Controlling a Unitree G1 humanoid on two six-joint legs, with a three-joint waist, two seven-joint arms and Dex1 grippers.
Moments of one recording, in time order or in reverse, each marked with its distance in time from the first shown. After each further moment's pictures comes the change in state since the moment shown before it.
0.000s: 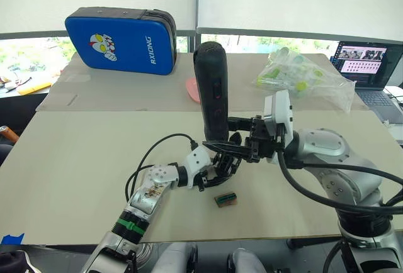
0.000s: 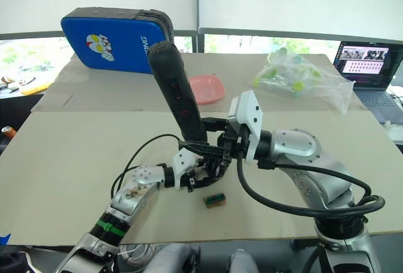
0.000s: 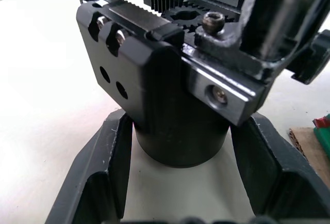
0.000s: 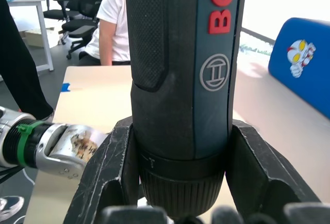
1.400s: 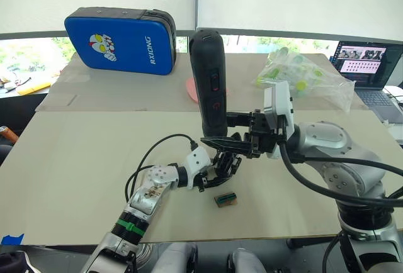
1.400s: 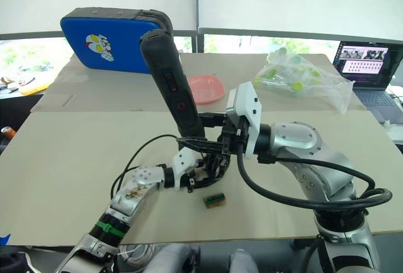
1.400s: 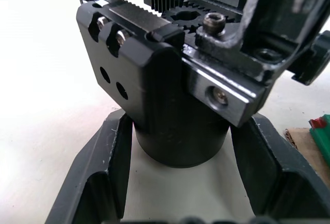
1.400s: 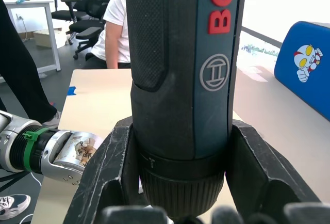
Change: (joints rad) left arm 0.005 0.000 0.000 -0.012 -0.003 0.015 0.000; right arm -0.072 -0.008 -0.010 0.010 0.040 0.058 0.004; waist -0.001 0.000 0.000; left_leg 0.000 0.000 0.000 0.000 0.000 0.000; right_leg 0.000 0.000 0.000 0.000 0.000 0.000
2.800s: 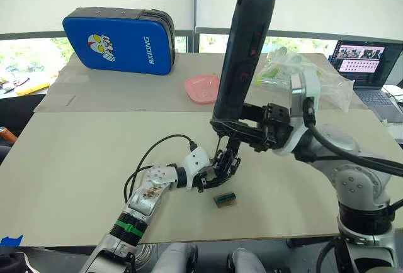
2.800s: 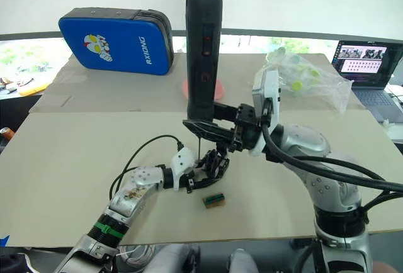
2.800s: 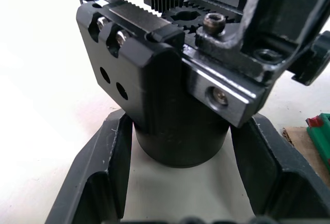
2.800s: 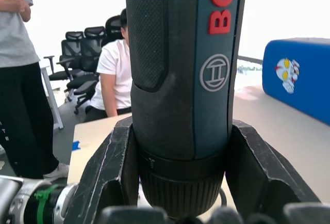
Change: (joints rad) left arm 0.009 0.011 0.000 -0.014 -0.006 0.002 0.000; right arm 0.074 0.052 -0.143 -0.008 0.226 0.067 -0.122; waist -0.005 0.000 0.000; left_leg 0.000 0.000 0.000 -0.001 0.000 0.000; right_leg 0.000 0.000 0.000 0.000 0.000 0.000
